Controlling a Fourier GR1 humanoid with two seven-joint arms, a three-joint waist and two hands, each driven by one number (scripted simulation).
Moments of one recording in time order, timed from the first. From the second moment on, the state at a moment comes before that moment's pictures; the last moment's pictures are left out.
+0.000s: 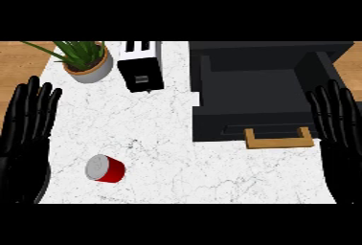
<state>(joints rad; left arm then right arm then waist) 0.01 0.10 -0.03 -2.10 -0.03 0.01 0.00 0.02 -0.07 0.04 -2.10 0.02 0.03 -0.02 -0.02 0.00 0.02</state>
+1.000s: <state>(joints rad) 0.46 0.20 0.05 -2.41 0.19 -0.16 0.28 0.21 -0.10 -0.18 -2.13 -0.09 0.01 0.16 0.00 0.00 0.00</state>
